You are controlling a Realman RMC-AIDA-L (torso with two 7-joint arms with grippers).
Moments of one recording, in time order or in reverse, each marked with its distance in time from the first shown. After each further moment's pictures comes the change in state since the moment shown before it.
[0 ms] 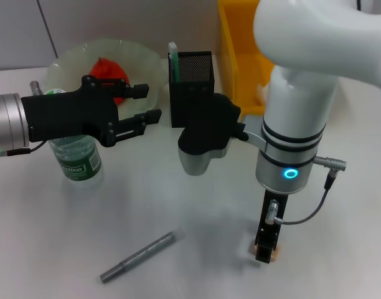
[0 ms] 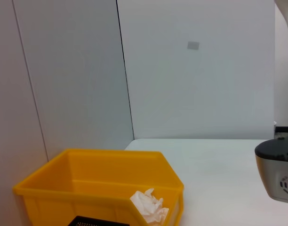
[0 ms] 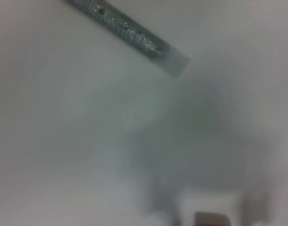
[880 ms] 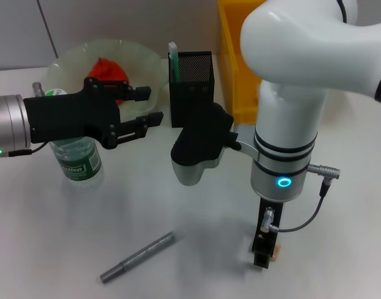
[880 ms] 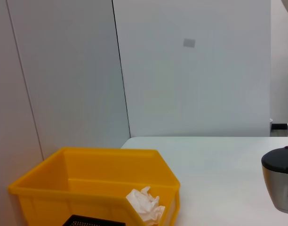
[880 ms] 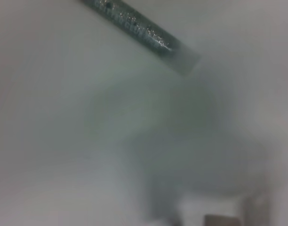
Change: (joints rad) left arm -0.001 0.002 0.012 0.000 0.001 0.000 0.000; right arm 0.011 0.000 -0.086 -0.004 0.034 0.021 0.066
